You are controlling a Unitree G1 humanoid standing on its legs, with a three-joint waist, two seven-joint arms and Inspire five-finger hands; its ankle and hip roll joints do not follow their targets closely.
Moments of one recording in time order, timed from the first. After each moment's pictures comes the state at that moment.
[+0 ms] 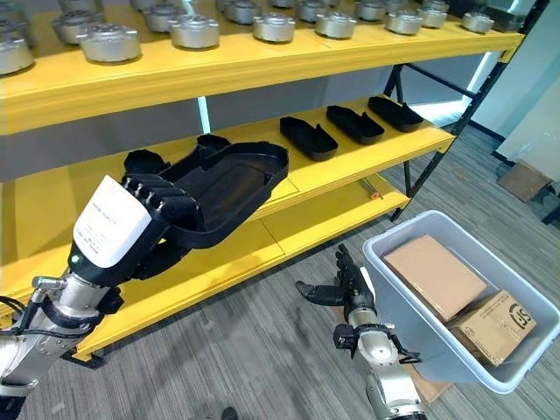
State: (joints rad) left arm 0.06 0.78 0.08 -0.28 0.75 -0.56 0.45; right arm 0.06 -0.31 0.10 0.01 0.31 0.12 -0.15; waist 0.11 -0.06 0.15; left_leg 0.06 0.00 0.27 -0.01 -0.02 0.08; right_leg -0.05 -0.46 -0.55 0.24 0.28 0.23
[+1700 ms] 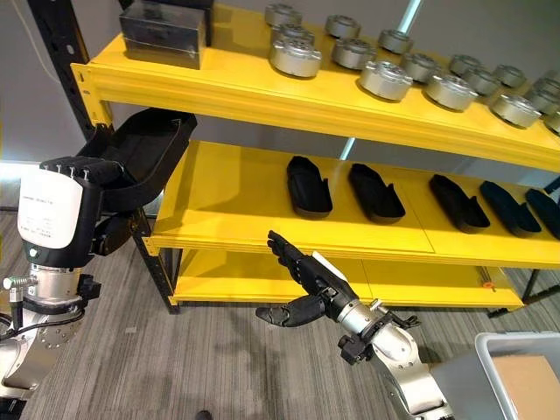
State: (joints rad) left arm 0.02 0.76 0.05 -0.17 0.75 -0.25 0.65; right arm 0.08 -0.49 0.16 -0.17 0.33 -0.04 0.41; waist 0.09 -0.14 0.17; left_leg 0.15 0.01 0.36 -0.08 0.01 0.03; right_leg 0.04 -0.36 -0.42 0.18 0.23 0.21
